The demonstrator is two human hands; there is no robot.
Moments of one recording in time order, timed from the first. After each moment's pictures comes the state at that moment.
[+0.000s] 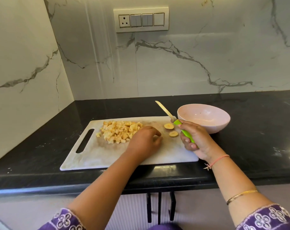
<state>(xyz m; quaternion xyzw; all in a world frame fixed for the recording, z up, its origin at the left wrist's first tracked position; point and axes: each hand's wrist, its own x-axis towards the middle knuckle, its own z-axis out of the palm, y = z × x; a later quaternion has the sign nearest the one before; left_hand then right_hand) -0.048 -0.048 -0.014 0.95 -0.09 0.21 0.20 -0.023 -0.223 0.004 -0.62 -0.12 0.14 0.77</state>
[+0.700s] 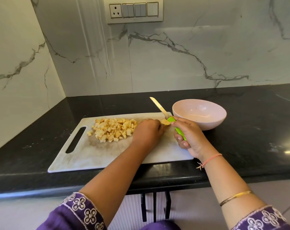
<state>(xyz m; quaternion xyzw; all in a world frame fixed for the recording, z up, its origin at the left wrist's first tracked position) -0.009 -0.080 -0.018 0.96 -0.04 0.22 0.14 -0.017 -0.222 -0.003 -0.64 -0.09 0.09 0.75</state>
